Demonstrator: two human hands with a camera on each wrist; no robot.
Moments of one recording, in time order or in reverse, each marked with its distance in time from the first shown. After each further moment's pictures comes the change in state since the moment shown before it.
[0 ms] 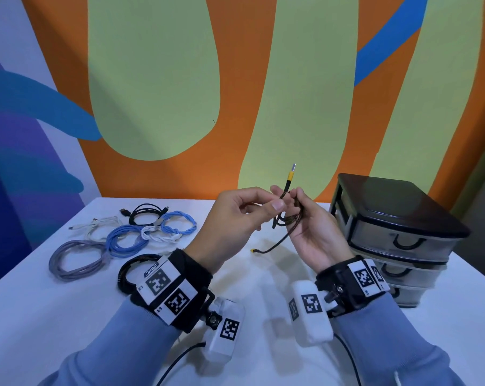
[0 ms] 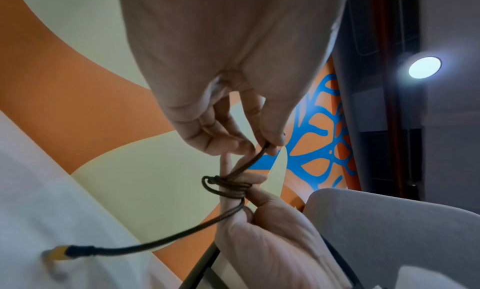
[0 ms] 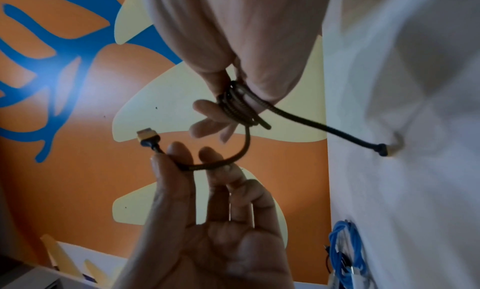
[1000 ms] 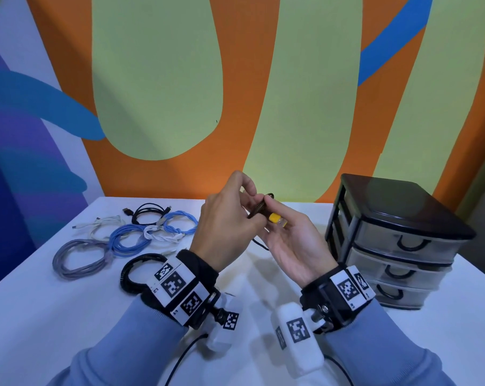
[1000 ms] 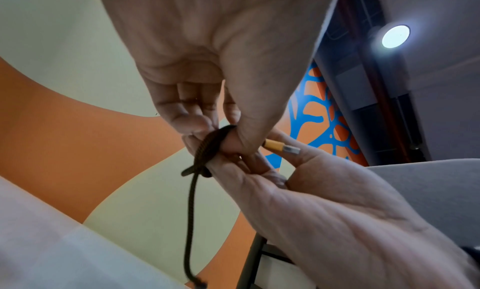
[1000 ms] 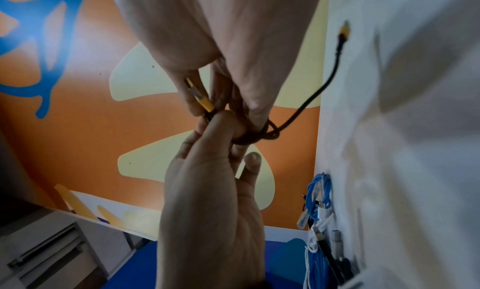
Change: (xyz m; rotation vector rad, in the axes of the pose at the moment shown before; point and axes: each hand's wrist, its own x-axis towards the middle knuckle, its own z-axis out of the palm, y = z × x) left_hand 0.000 -0.005 -0.004 0.550 0.224 0.065; right_hand -0.023 0.028 0.019 -0.158 -0.210 0.128
